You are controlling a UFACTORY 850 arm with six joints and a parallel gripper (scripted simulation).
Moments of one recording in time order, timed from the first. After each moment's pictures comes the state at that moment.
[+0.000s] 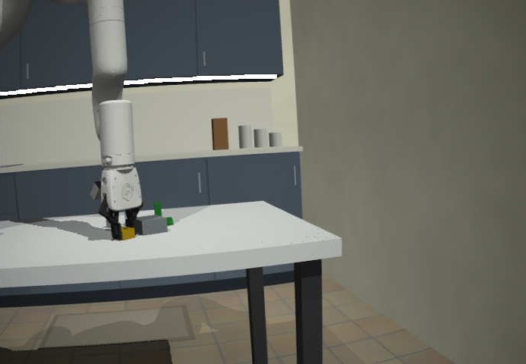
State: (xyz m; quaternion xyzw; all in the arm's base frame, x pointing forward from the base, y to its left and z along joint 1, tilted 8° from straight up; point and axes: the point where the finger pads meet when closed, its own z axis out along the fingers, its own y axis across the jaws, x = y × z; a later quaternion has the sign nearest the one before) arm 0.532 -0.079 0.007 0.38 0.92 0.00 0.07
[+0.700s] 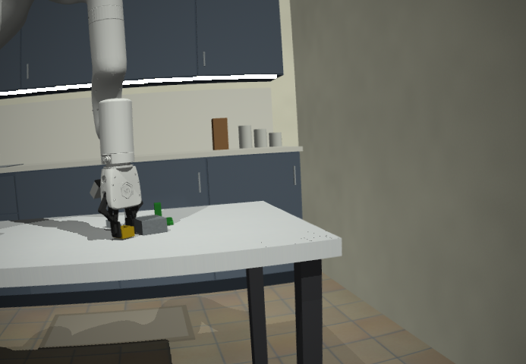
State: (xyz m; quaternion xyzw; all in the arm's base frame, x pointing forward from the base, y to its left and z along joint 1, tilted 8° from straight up) arm 0.531 -0.078 0.011 0.38 0.92 0.00 0.07
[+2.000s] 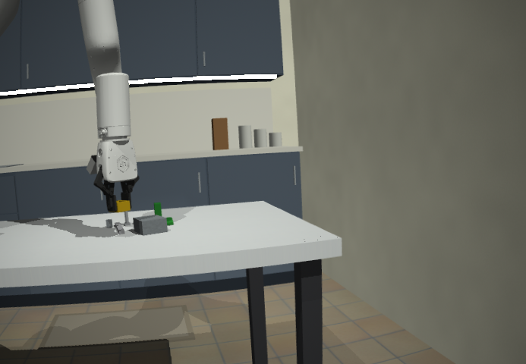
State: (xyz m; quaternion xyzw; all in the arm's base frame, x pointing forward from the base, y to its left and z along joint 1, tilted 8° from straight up) arm 0.518 -0.070 0.074 0.38 0.92 0.00 0.07
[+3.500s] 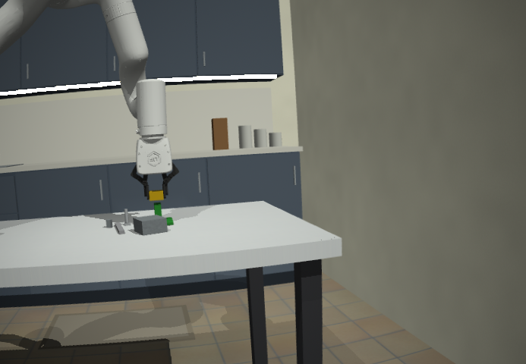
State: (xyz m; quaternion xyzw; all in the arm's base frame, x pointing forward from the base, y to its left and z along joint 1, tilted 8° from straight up) arm 0.608 0.096 0.079 0.69 0.72 0.03 0.06
